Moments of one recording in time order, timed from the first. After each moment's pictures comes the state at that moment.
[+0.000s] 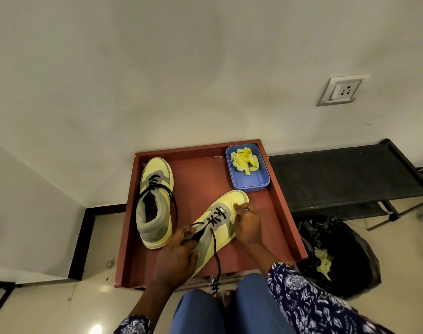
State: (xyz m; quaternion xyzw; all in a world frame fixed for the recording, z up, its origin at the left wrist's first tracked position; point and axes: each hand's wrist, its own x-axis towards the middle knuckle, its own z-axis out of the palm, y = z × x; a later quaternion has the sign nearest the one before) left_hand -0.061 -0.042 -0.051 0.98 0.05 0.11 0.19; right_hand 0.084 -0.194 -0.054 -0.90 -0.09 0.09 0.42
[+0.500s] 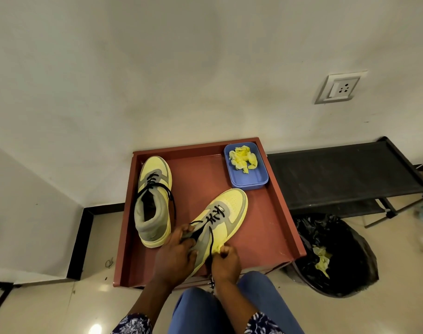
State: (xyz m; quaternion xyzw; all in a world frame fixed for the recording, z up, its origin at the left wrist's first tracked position) left_hand -0.060 -0.044 -0.052 0.98 0.06 0.10 0.18; right_hand -0.016 -0.166 -0.067 -0.77 0.24 0.21 0.55
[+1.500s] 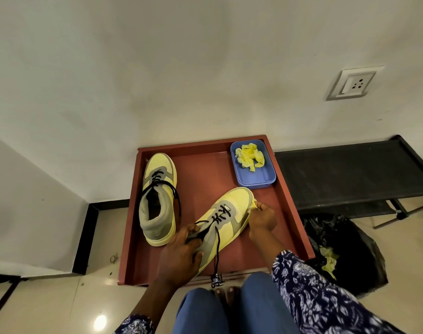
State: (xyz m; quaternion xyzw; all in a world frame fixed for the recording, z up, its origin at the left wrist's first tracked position) left_hand -0.061 -0.041 -0.053 0.97 0.04 0.09 0.21; right_hand 0.108 -0.184 -0.055 -0.79 0.29 0.09 0.53
